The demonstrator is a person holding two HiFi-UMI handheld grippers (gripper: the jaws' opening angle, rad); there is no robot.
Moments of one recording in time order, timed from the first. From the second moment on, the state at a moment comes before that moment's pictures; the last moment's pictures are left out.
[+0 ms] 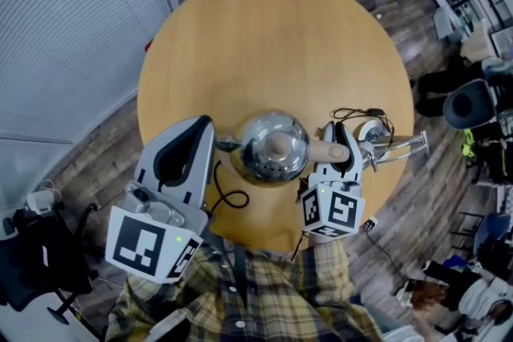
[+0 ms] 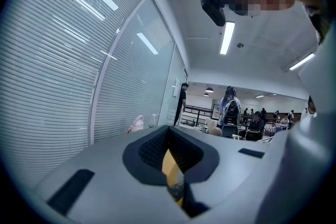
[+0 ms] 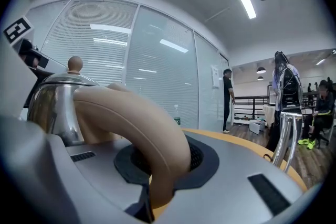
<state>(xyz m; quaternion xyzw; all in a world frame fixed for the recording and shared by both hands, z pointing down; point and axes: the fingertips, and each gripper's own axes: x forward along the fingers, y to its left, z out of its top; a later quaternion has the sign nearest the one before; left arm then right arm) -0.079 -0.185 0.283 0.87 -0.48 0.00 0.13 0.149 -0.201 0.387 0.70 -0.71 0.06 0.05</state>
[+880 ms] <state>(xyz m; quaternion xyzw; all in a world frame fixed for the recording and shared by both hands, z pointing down) -0.080 -0.143 0.224 0.88 -0.46 -0.03 0.08 0.185 -0.115 0.299 0.70 -0.71 0.05 0.07</state>
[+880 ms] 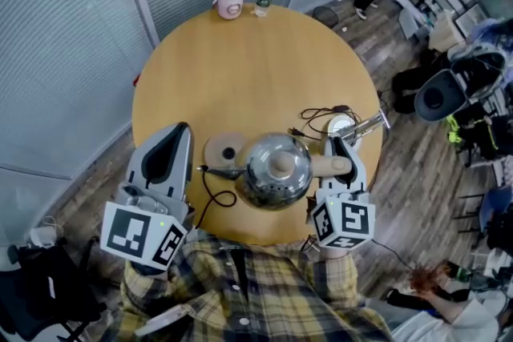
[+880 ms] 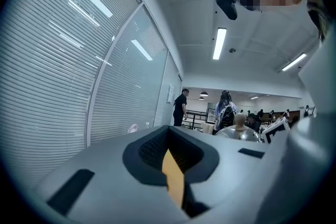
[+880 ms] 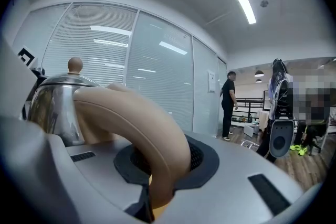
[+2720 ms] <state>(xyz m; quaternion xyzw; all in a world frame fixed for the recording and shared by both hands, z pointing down) -0.077 -0.141 0.238 0.88 -0.46 -0.01 0.09 0.184 -0.109 0.292 0.70 -0.71 0.04 0.07</state>
